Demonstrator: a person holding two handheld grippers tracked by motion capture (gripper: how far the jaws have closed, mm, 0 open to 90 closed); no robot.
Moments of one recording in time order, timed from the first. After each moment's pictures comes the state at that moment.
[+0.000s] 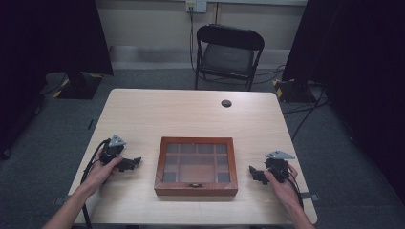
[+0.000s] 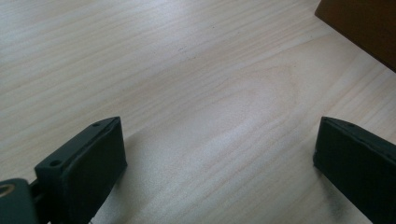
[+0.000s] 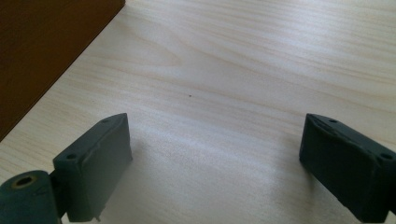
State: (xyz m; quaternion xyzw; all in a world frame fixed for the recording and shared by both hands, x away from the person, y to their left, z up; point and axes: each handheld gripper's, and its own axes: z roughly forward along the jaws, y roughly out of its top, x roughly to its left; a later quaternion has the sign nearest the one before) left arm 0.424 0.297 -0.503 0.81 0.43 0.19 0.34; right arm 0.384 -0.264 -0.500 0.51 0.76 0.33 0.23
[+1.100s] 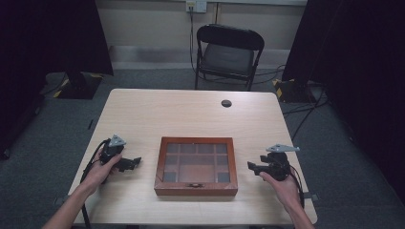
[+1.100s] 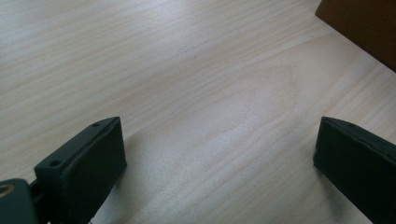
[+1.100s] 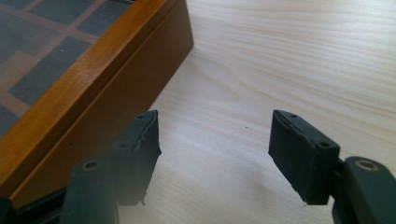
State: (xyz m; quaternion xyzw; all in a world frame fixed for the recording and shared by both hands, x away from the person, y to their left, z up) left arm 0.424 0.297 -0.503 0.81 0.43 0.19 0.34; right arm 0.381 -0.256 -0.457 0.48 0.78 0.37 0.15
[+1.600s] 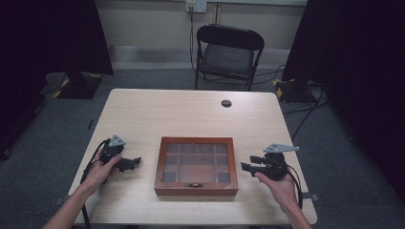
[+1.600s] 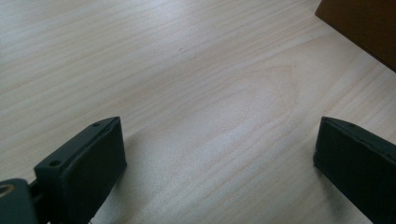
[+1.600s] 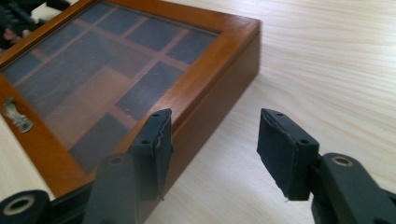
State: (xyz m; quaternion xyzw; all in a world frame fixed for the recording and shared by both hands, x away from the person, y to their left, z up) left arm 0.424 0.297 -0.503 0.81 0.43 0.19 0.34; right arm 0.369 -0.240 -0.436 0.43 0.79 0.43 0.10
